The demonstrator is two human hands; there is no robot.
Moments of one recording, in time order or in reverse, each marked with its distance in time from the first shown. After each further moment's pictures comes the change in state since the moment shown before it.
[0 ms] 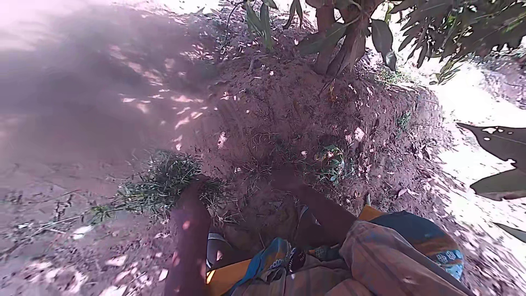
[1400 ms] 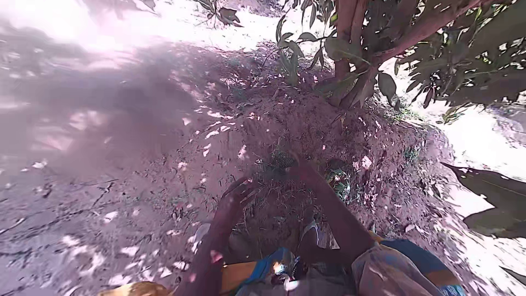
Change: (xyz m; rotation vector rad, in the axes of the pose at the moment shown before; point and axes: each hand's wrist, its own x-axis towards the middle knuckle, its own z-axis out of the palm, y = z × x) left_hand -0.010 0.003 0.014 -0.164 -0.505 -0.406; right_hand -0.039 -0.012 -0.083 0.400 0.363 -0.103
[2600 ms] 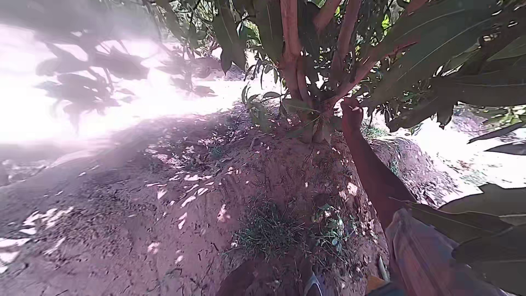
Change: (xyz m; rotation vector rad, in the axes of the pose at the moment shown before) left_hand 0.021 -0.039 -0.008 0.954 -0.478 0.098; right_hand 0.014 -0.037 -0.285 0.324 1.217 -0.324
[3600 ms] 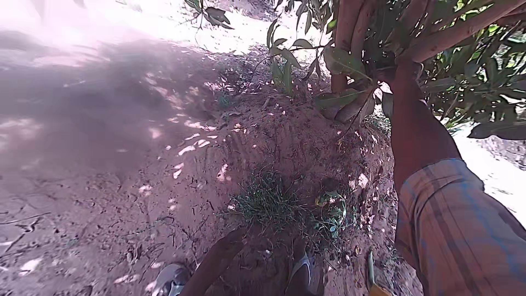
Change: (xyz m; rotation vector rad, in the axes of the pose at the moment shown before) left_hand 0.007 -0.004 -0.005 -0.194 0.081 -0.205; right_hand 0.104 0.038 0.065 0.042 0.035 0.373
